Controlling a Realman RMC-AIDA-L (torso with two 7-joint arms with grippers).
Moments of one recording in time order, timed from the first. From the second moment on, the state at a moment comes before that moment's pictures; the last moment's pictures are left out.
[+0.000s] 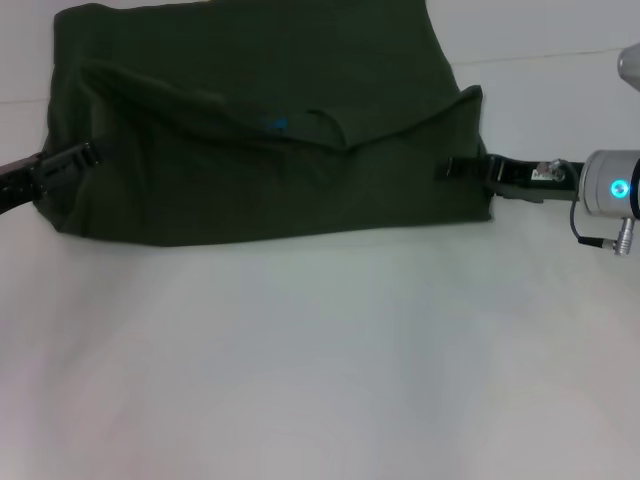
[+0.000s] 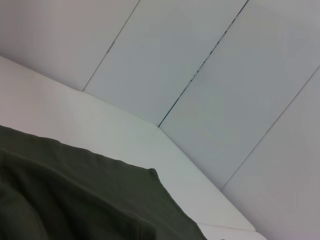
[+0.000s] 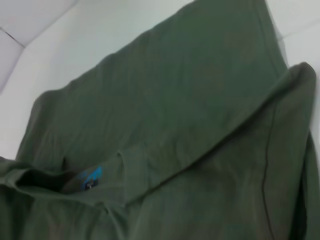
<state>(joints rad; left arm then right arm) -0.53 -2.11 0.38 0.67 1.96 1.43 -1.75 0.62 2.06 -0.64 -0.56 -2.17 -0.97 2.25</state>
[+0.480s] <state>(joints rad) -0.54 -2.11 0.38 0.67 1.96 1.42 -1.75 0.62 2.06 -0.65 -0.54 -2.14 -0.97 2.24</state>
